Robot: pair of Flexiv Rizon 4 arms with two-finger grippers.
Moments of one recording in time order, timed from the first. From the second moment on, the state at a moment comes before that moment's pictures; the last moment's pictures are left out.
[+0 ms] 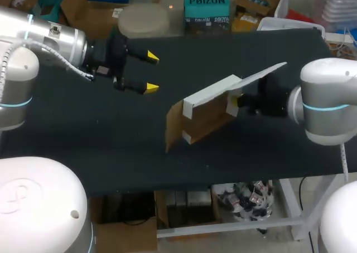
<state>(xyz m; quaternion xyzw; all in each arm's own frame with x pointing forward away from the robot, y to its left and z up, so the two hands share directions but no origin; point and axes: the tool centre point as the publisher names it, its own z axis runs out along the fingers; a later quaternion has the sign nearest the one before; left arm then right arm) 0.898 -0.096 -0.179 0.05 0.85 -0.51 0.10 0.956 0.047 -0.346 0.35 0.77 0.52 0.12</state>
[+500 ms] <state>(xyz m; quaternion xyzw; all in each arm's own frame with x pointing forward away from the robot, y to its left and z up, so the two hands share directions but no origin) 0.893 -0.081 -0.177 0.05 0.88 -0.47 0.10 0.950 0.038 -0.342 0.30 0.82 0.49 0.04</state>
